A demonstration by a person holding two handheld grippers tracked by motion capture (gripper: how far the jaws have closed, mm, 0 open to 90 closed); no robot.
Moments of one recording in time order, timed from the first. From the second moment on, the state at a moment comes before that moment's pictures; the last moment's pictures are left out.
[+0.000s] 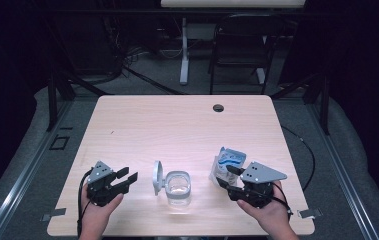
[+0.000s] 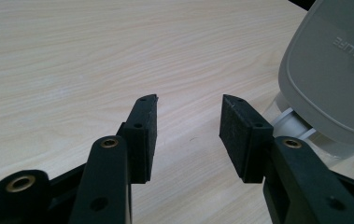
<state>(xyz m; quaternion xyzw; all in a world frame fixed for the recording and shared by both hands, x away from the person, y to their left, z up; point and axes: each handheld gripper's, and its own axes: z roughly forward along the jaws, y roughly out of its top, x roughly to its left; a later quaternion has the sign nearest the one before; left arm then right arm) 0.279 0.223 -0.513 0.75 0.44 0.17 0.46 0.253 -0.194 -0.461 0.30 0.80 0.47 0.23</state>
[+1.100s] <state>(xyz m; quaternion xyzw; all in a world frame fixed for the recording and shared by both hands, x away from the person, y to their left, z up) 0.279 0.223 -0.515 0.75 0.45 0.18 0.46 0.254 -0.236 -0.468 0.36 0.77 0.47 0.26</state>
